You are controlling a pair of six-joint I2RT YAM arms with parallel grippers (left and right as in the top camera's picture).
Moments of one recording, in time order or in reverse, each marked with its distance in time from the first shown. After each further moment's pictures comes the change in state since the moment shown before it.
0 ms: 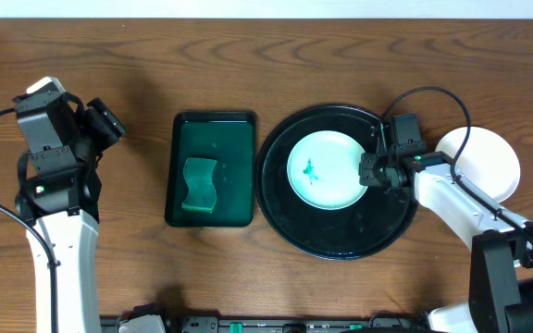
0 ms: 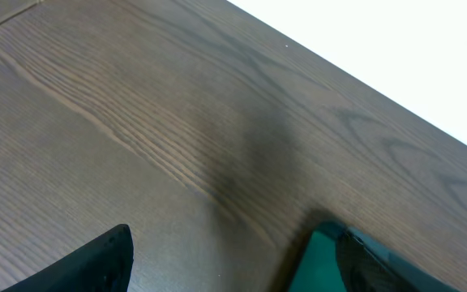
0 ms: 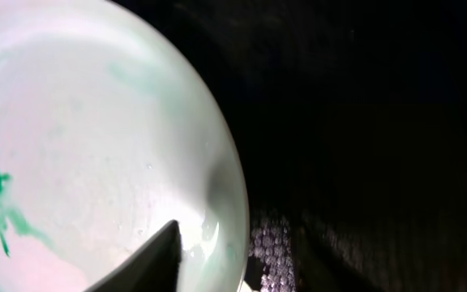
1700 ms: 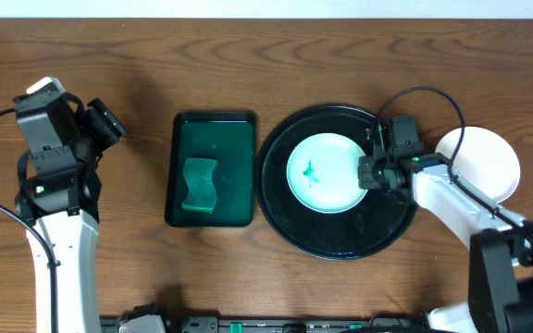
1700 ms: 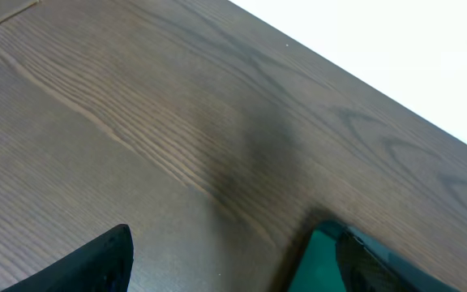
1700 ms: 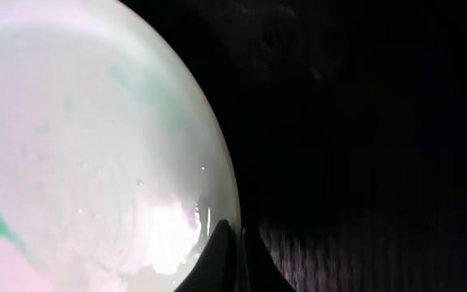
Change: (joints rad) left arm 0.000 0.000 0.000 -0.002 0.000 0.000; right arm 0.007 -0.003 -0.011 -0.014 0.013 -0.053
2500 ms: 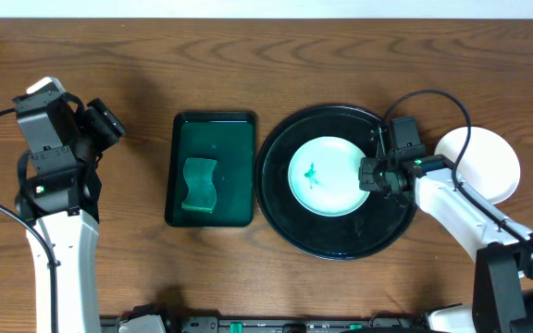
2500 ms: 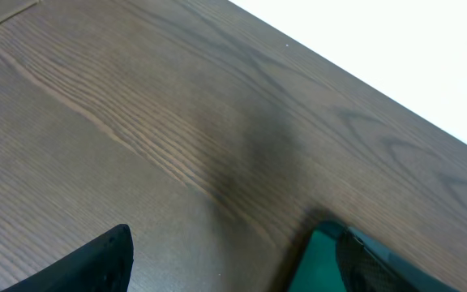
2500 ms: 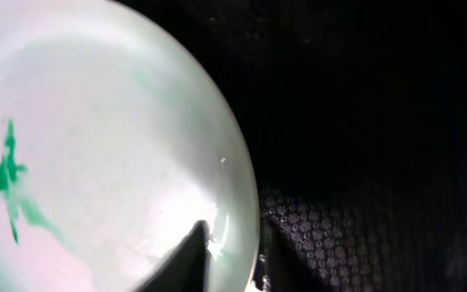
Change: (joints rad) left arm 0.000 0.000 0.000 0.000 0.000 0.000; right arm 0.014 -0.043 -0.002 -0.050 0.005 0.097
